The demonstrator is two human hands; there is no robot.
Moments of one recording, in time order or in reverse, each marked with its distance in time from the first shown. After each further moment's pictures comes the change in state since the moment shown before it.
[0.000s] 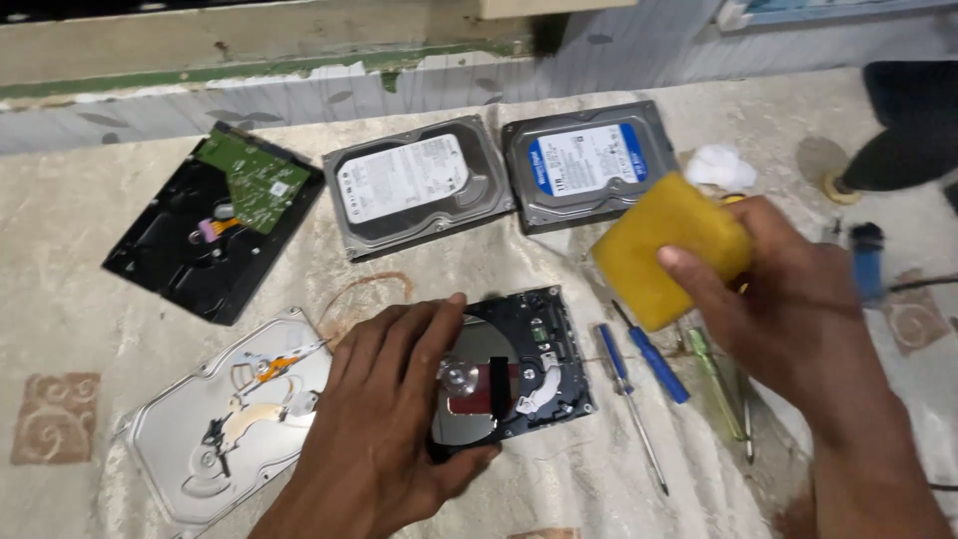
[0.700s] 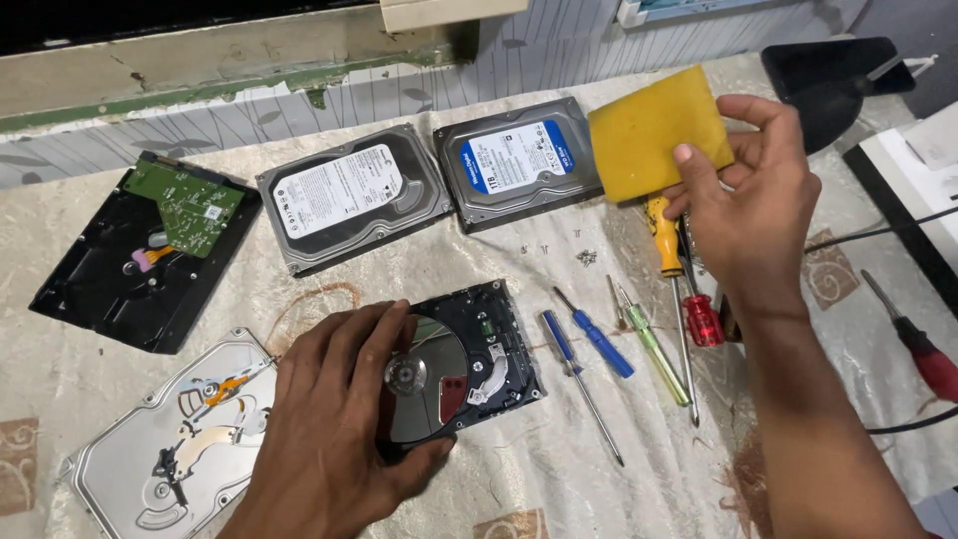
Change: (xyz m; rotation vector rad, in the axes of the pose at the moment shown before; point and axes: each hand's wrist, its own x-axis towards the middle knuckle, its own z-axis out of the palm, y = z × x) left_hand 0.001 0.000 0.005 0.066 0.000 -0.011; right_hand 0.047 0.058 0.010 0.525 0.478 -0.443
